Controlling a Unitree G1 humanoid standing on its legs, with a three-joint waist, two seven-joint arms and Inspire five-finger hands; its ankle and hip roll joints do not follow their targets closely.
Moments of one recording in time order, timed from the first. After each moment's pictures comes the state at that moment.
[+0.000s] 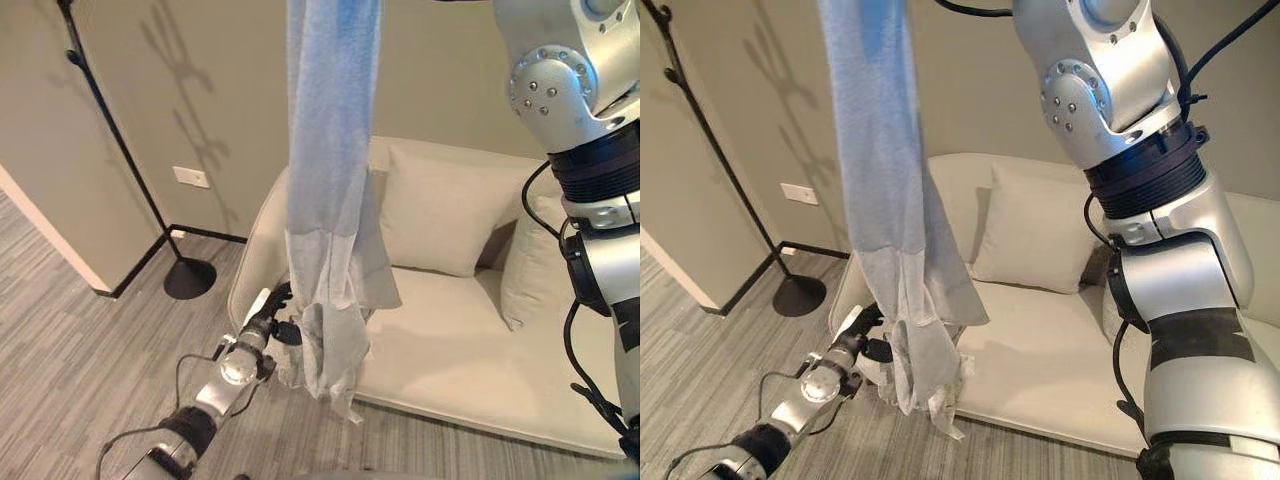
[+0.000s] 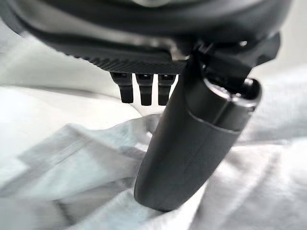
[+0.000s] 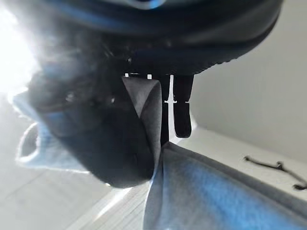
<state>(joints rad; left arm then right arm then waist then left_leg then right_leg) -0.30 0.30 -0.56 0.65 -0.11 -0.13 0.22 -1.54 -0.65 0.54 0.18 0.88 -0.39 -0.31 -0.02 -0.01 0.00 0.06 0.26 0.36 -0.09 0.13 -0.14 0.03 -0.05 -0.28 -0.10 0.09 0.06</state>
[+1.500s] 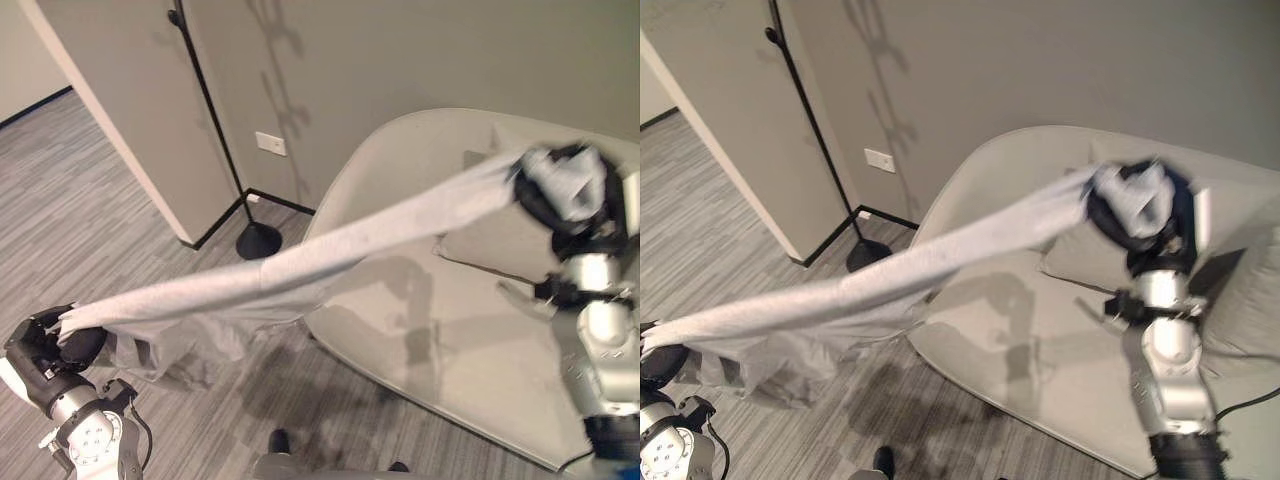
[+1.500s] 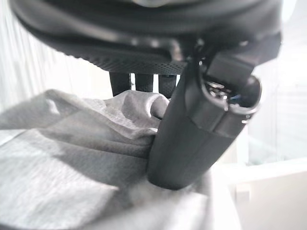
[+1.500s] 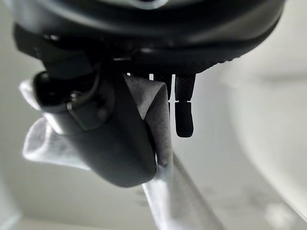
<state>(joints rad) 0.27 0.20 0.46 0.01 -0.30 -0.24 0.53 0.04 -0.51 -0.06 -0.09 0.59 -0.25 -0.13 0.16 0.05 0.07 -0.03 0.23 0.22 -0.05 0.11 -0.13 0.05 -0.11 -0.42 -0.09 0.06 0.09</state>
